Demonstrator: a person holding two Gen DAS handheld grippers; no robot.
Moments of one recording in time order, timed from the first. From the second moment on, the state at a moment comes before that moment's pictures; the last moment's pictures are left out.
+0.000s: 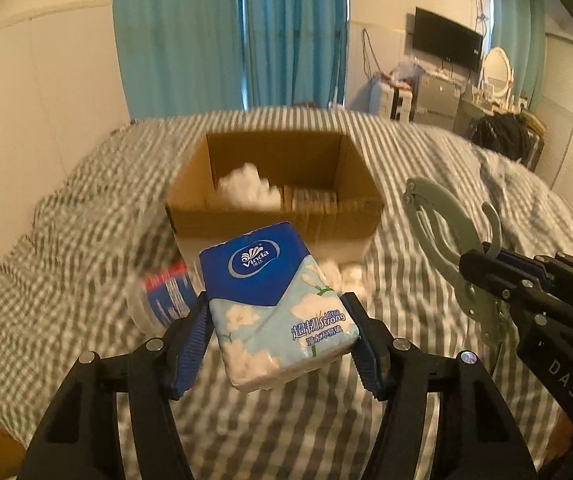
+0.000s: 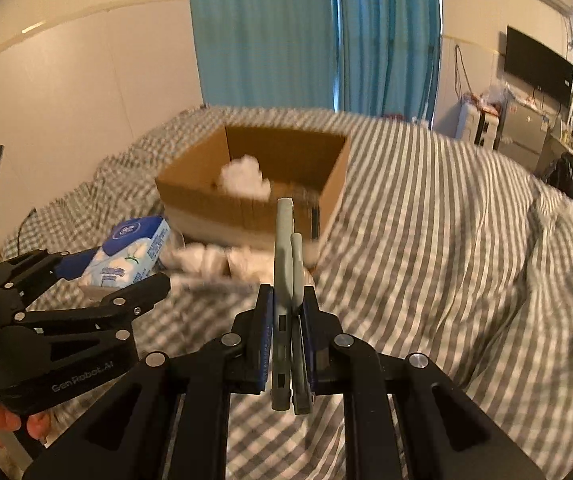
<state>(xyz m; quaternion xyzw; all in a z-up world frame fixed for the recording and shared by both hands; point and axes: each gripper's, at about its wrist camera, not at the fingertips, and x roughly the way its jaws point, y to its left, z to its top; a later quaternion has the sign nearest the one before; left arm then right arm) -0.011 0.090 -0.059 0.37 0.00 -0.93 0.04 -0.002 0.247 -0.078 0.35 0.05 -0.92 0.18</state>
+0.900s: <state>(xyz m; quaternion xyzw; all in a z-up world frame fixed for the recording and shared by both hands) -0.186 0.047 -0.009 0.32 -0.02 -0.95 0.03 -0.181 0.210 0.010 0.26 0.04 -0.94 0.21</state>
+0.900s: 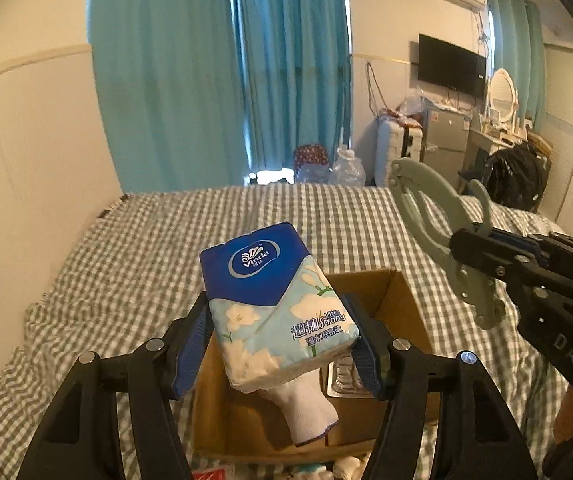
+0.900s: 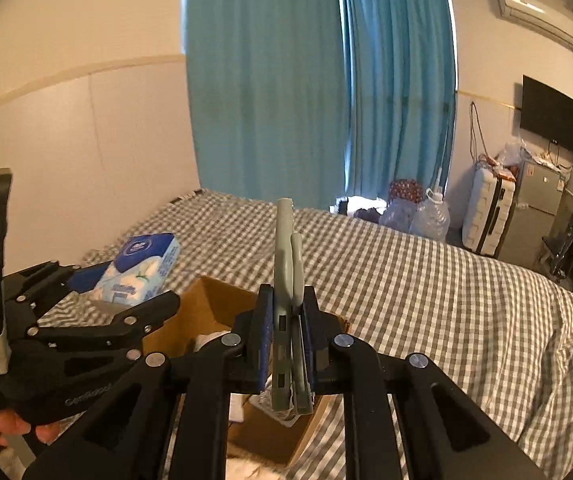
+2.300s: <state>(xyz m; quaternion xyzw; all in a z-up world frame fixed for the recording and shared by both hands) -0.129 0.023 0.007 0.35 -0.01 -0.94 0.02 -0.142 0.195 0.024 0.28 0.05 -0.95 0.15</state>
